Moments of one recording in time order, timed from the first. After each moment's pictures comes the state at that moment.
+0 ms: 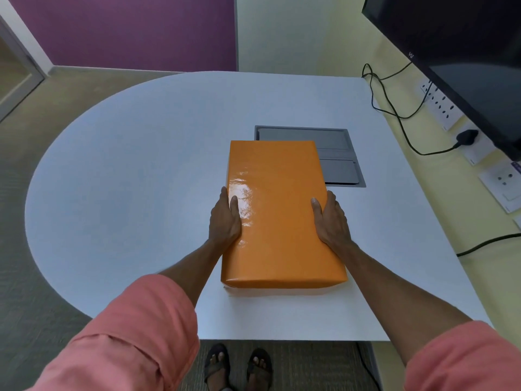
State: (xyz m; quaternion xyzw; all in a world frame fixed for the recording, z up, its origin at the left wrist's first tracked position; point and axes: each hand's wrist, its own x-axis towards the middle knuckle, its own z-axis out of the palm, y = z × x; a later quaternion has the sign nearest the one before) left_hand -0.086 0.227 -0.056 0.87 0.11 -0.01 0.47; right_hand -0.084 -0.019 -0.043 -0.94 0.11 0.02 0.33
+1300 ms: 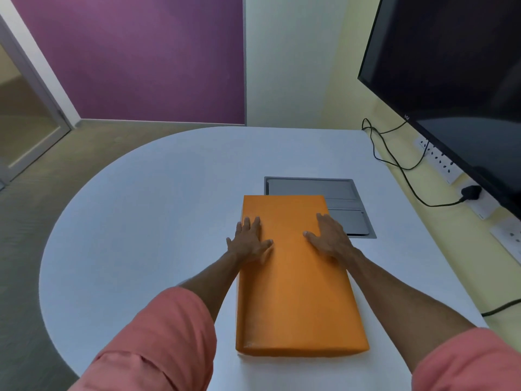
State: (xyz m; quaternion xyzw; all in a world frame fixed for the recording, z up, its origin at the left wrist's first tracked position) left_hand -0.006 0.226 -0.013 0.95 0.00 -0.17 0.26; right_hand 0.003 0.001 0.010 -0.97 0.02 0.14 0.20
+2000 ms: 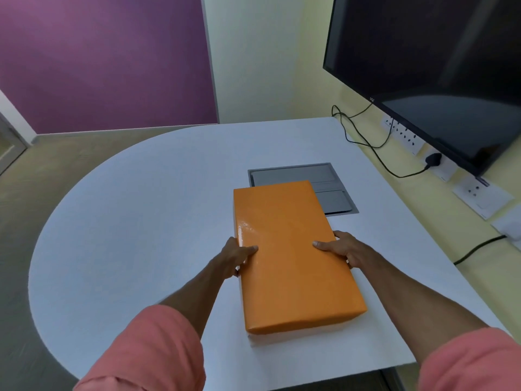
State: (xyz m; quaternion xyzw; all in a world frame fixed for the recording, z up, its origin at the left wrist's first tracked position) left_hand -0.052 0.257 -0.015 0.76 0.19 -0.31 0.54; right_hand -0.077 -0.018 0.013 -0.76 0.30 0.22 0.53
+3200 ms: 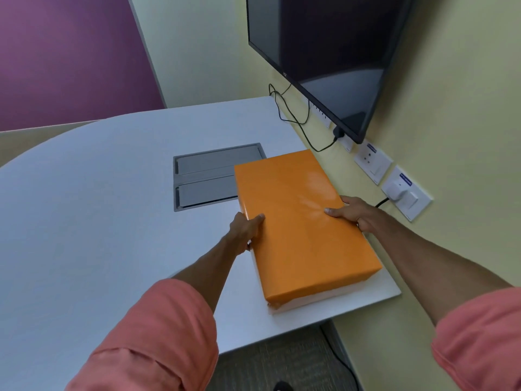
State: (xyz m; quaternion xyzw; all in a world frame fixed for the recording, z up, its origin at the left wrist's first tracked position) left_hand -0.103 -0.024 0.010 0.75 0.16 -0.29 0.57; right_hand -0.137 -0.290 0.043 -0.75 0.32 0.15 0.56
